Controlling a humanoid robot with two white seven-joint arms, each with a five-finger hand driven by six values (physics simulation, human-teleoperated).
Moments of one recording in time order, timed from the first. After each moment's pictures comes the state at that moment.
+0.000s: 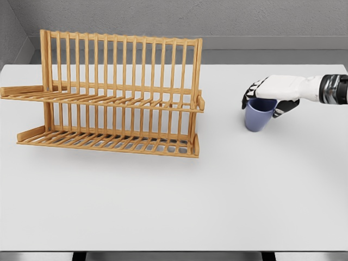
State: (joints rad) left arm 0.05 0.00 -0.27 -0.17 0.01 -0.02 -0.25; right arm -0.87 -0.79 0.80 -1.24 0.34 -0.61 0.61
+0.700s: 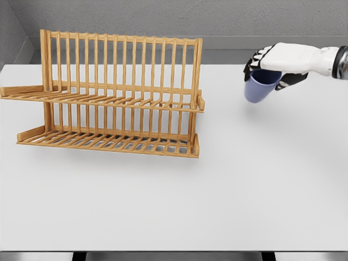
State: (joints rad) left arm 0.05 0.00 -0.27 -0.17 0.01 -0.02 -0.25; right arm -0.93 -0.80 0.71 -1.31 0.34 -0.61 0.61
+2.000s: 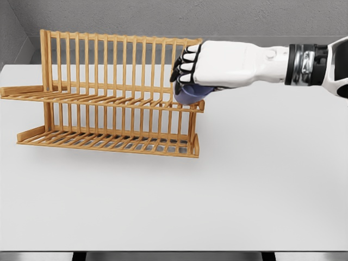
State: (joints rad) left arm 0.05 0.00 -0.27 -0.17 0.01 -0.02 -0.25; right arm -0.94 -0.69 0.69 -1.73 0.34 -0.62 0.61
